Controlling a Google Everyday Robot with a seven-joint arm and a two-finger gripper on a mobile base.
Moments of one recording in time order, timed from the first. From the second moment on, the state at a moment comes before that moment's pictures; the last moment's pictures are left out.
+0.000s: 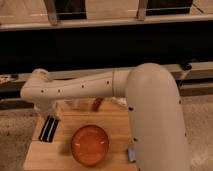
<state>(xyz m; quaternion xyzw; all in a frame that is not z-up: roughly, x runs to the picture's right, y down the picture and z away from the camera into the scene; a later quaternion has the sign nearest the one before) -0.274 0.168 0.702 -0.20 -0.28 -0.65 0.68</state>
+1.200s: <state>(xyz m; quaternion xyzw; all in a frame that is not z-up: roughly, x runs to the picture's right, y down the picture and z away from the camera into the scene) -0.290 0.134 0.695 -0.15 -0.23 -0.67 0.69</state>
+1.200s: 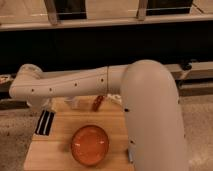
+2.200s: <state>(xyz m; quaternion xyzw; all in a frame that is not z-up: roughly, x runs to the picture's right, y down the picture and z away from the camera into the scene) -0.292 0.098 0.689 -0.09 -0.16 -0.69 0.70</state>
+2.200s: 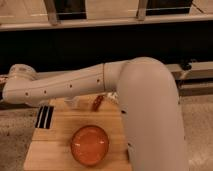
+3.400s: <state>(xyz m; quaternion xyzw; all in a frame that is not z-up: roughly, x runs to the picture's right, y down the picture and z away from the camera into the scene) -0.282 0.085 0.659 0.04 0.02 -0.72 0.69</state>
